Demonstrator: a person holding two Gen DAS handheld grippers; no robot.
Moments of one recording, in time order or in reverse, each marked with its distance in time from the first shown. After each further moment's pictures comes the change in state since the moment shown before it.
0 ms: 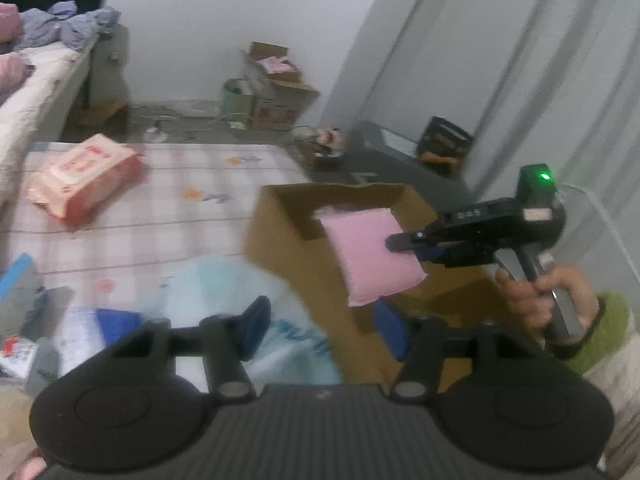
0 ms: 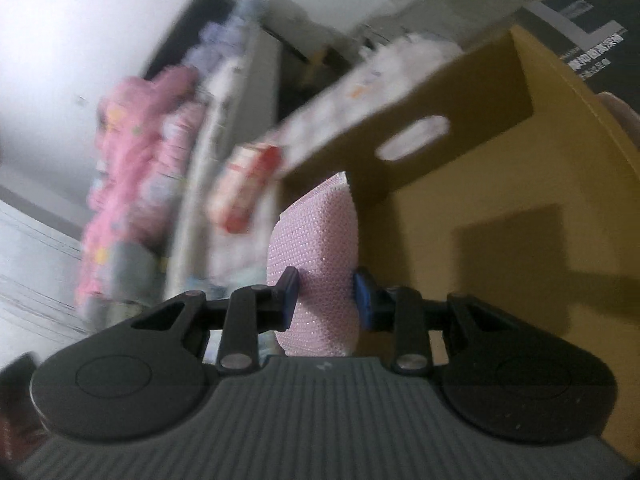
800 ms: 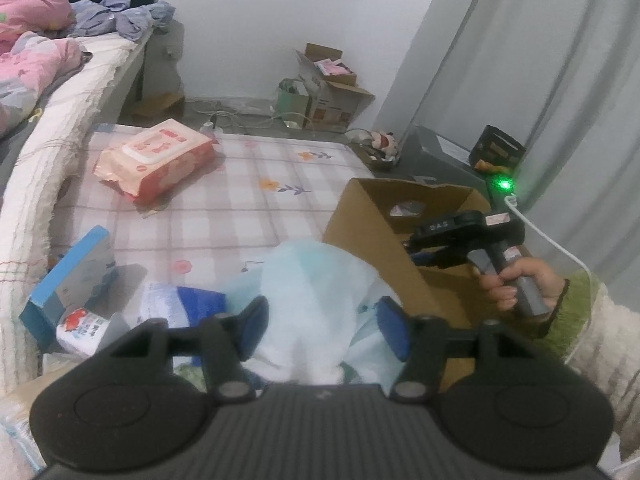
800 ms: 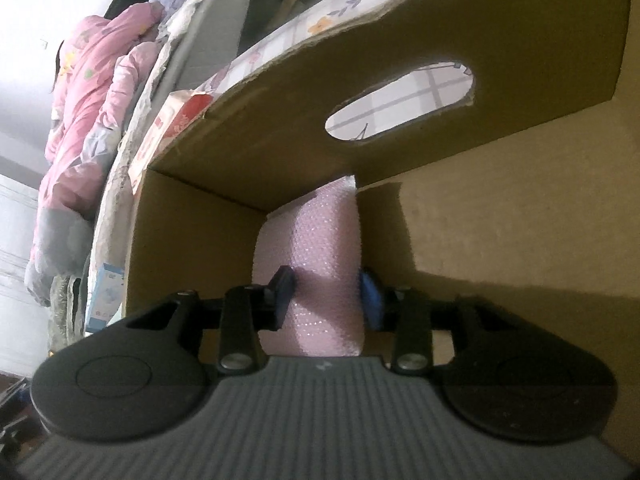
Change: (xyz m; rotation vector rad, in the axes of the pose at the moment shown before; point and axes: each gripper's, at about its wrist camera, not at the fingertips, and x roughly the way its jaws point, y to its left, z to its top) left arm -0.022 0.048 -0.014 -0.063 -0.013 0.121; right arm 0.148 -0.024 0.030 -0.069 0.141 -0.083
